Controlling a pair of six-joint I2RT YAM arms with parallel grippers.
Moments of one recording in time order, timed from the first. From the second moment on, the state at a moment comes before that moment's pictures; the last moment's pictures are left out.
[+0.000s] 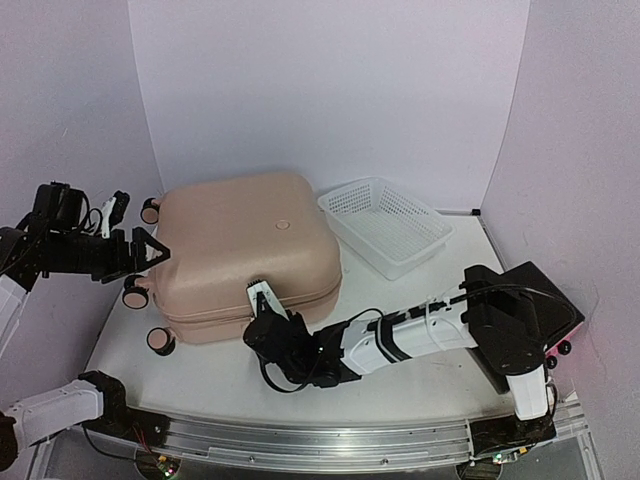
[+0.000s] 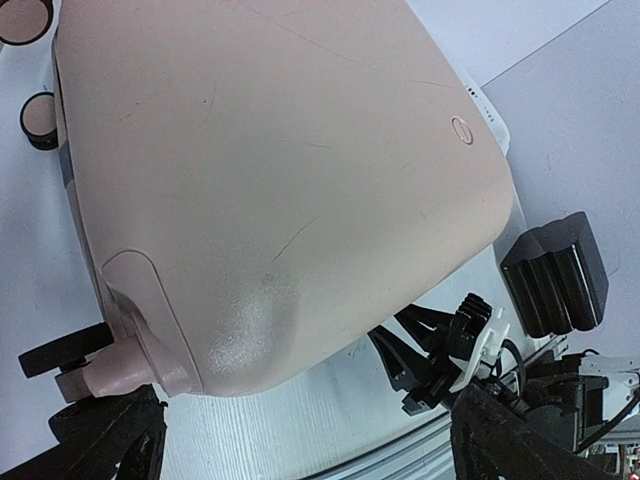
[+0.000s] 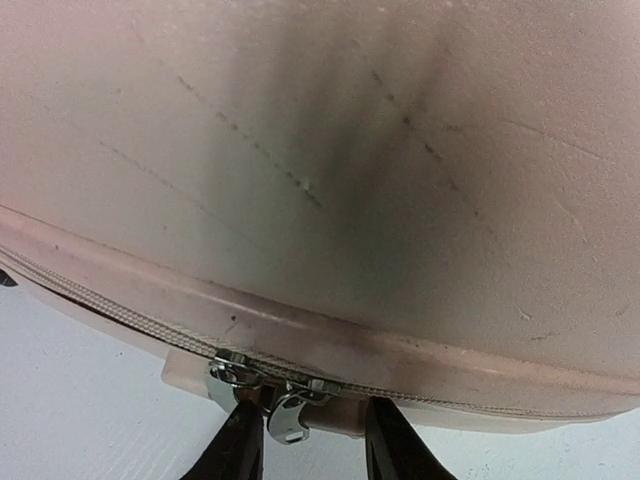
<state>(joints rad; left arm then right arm) -0.24 0.79 1.10 -1.01 0.37 -0.36 1.35 2.14 1.40 0.09 0.74 0.38</state>
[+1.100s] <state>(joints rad) -0.04 1.09 1.16 -1.34 0.24 -1.28 1.35 2.16 1.43 0.09 0.79 0.27</state>
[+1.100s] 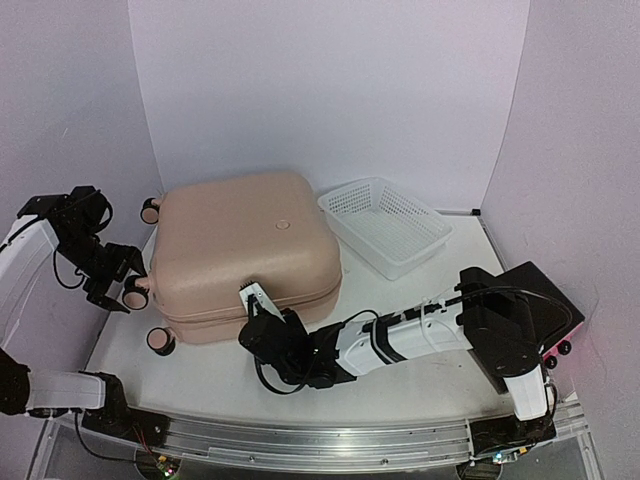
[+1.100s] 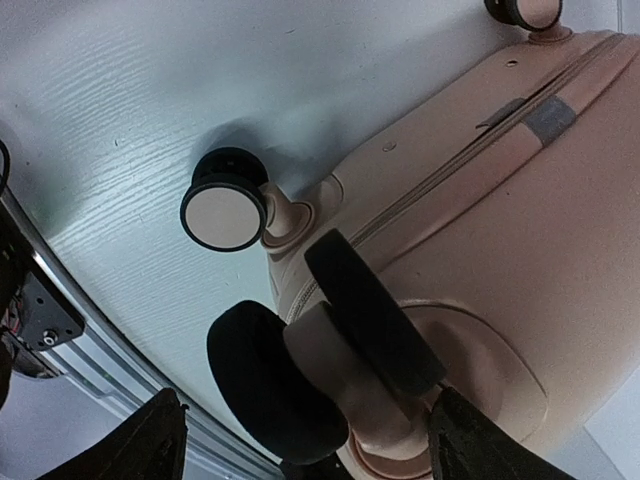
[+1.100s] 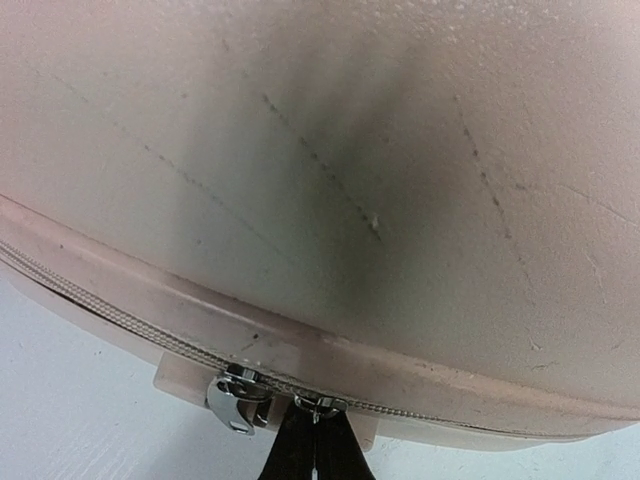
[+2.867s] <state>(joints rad) -0.03 1.09 1.08 -1.11 0.18 -1.35 0.69 1.80 1.00 0.21 -0.24 -0.34</state>
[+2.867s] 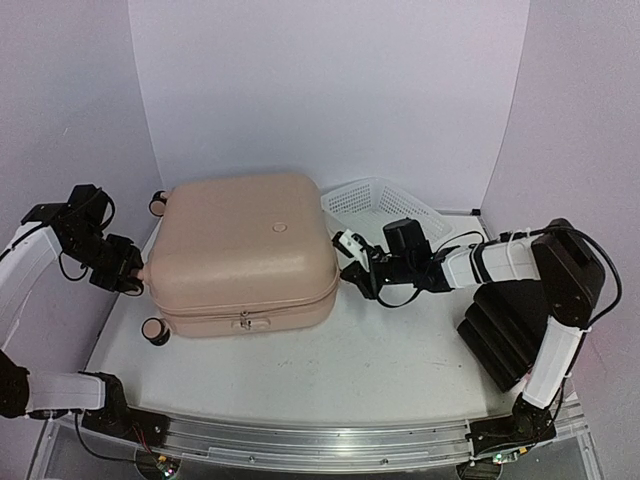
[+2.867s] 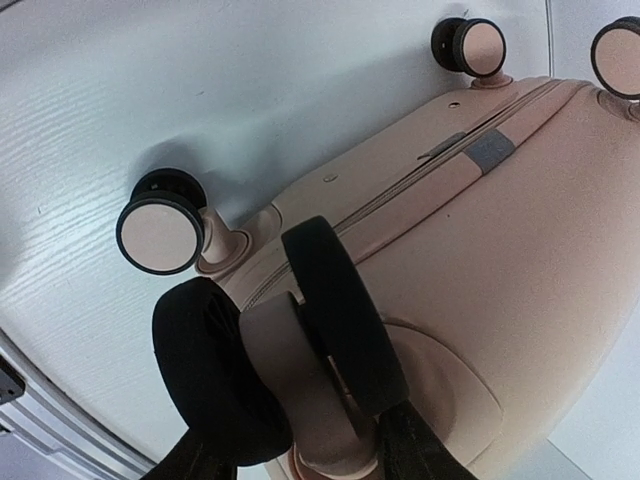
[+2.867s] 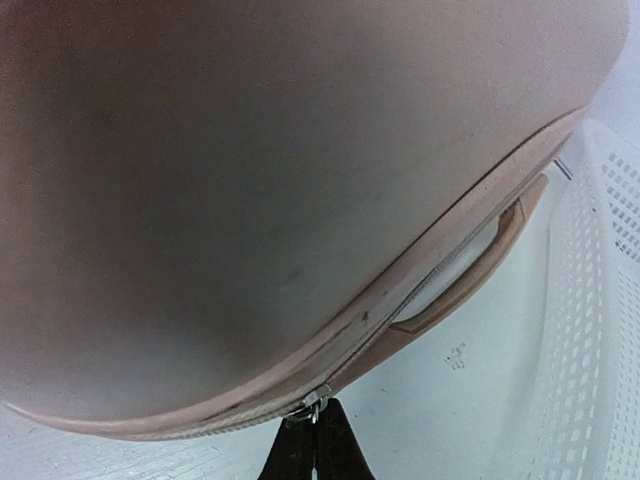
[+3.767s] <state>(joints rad) -0.06 1.09 1.17 -0.91 0.05 -0.41 1.15 1.83 0.97 0.33 -0.10 0.02</state>
